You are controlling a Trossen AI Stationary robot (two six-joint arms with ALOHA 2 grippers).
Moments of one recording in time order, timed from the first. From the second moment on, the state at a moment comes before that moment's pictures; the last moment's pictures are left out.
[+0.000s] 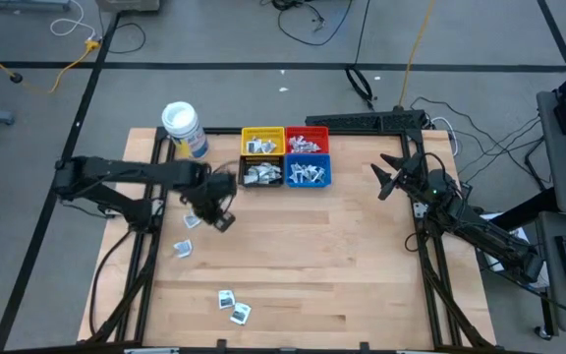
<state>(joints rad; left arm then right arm) 0.08 1.33 0.99 -1.11 0.25 -0.84 -0.65 0.08 0.01 0.02 0.08 0.09</state>
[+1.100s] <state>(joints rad) 0.77 2.21 2.06 -1.38 0.25 -0.20 -0.65 0.08 0.01 0.02 0.08 0.09</state>
